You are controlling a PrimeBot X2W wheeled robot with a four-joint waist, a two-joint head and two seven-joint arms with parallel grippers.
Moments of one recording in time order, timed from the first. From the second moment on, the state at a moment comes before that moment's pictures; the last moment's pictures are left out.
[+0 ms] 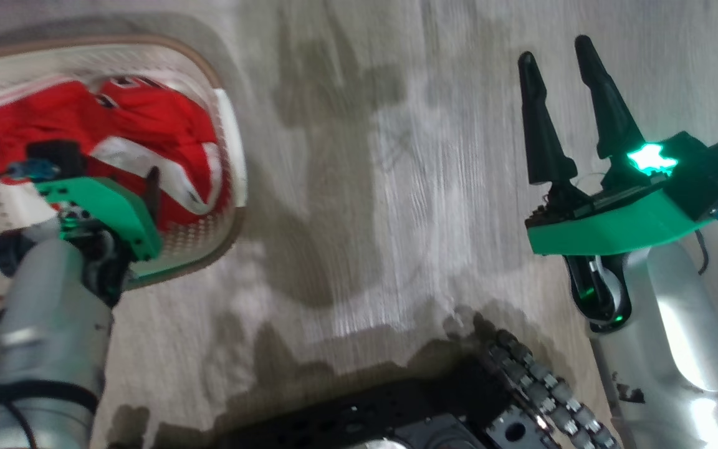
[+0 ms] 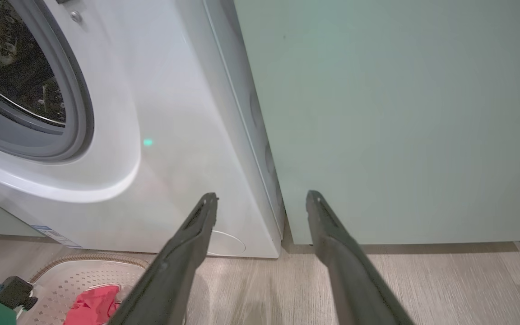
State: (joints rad) left arm -0.72 0.18 -0.10 0.94 -0.40 -0.10 0.06; right arm -0.42 -0.05 0.15 0.05 0.34 0.13 -0.26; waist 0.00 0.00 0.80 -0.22
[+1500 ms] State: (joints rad) left arm -0.90 0.25 -0.15 1.23 -0.39 -0.07 -0.15; right arm -0.45 -0.05 0.17 0.06 0.38 0.13 -0.26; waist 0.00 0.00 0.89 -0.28
